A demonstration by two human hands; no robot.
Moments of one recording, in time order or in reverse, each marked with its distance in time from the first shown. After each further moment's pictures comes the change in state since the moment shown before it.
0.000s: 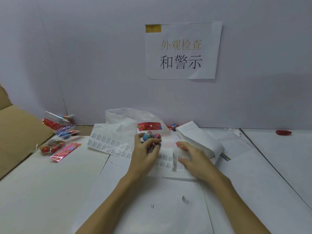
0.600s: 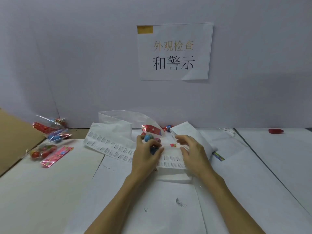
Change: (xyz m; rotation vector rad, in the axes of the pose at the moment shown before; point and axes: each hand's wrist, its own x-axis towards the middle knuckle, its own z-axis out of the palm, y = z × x) left_hand 0.017 -0.004 0.031 0.195 -0.076 -0.058; right_hand 0.001 -0.016 -0.010 0.098 0.288 -0.032
